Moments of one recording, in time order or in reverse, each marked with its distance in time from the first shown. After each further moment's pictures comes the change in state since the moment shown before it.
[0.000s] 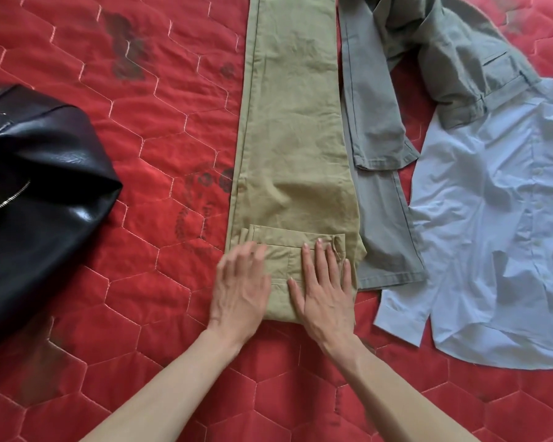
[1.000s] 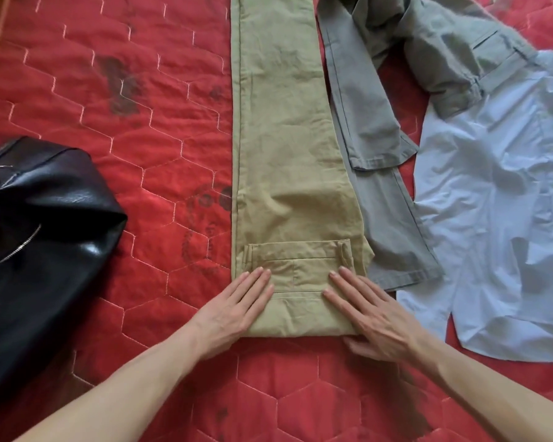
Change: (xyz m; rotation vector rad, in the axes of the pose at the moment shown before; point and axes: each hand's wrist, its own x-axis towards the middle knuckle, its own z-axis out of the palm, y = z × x) left_hand 0.005 -0.080 -0.006 0.409 -0.408 0.831; right_hand -0.013 0.105 -0.006 0.029 -0.047 -0.654
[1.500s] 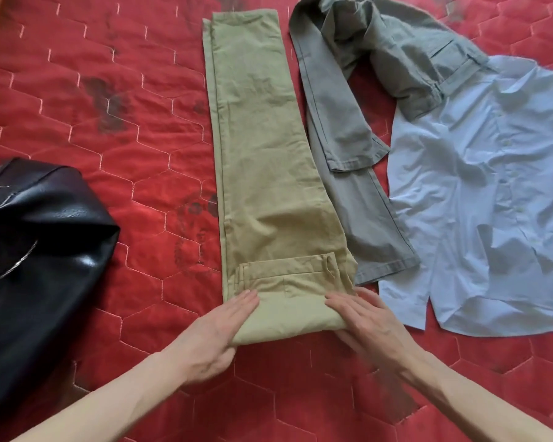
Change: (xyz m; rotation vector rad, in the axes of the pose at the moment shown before) left_hand -0.030 0.010 -0.061 -0.793 -0.101 -0.198; right_hand -0.021 -0.043 -0.043 0.227 0.097 0.204
